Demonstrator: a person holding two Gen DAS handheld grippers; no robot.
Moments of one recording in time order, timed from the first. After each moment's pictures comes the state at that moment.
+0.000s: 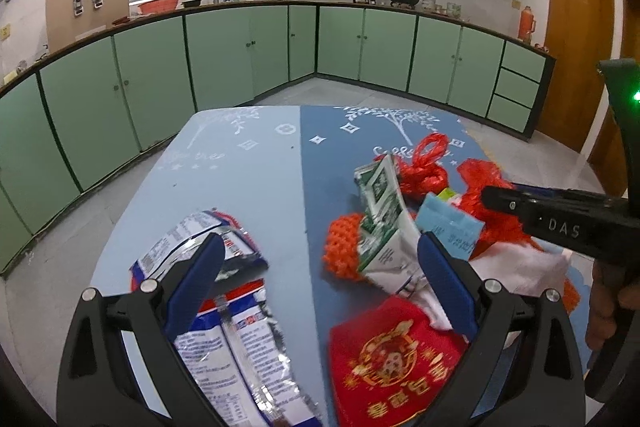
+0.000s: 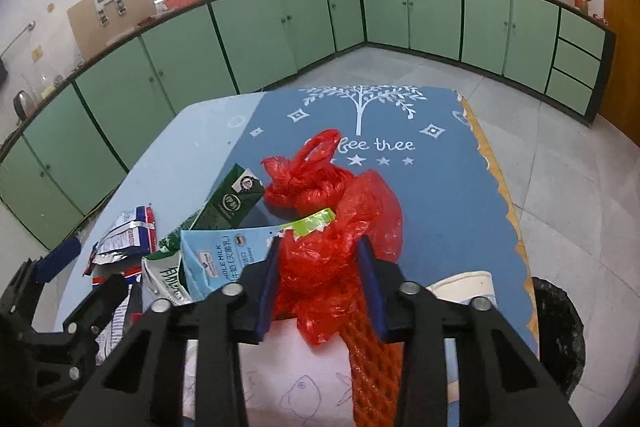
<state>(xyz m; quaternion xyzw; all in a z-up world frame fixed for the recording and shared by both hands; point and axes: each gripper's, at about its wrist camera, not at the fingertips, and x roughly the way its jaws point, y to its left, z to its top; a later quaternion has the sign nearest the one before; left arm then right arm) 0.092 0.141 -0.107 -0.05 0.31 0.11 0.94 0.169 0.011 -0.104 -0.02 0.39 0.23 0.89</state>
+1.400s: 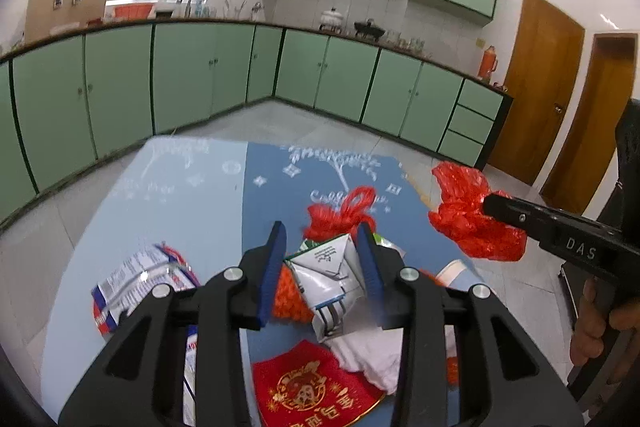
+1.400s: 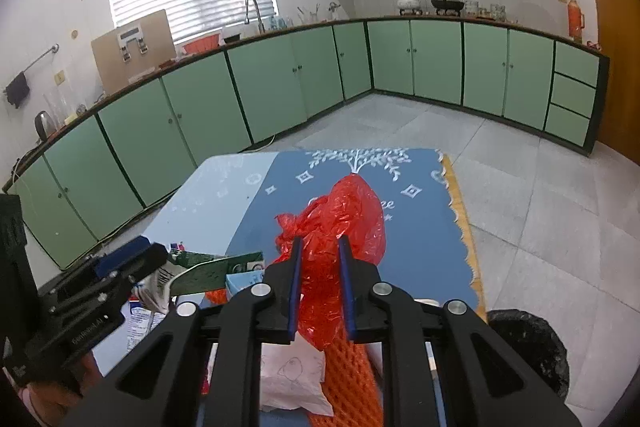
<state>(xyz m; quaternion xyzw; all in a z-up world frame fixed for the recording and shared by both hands) 0.089 0.117 -0.062 -0.10 0.25 0.03 0.96 0.133 -0.038 -0.035 0.01 0.31 0.25 0.92</state>
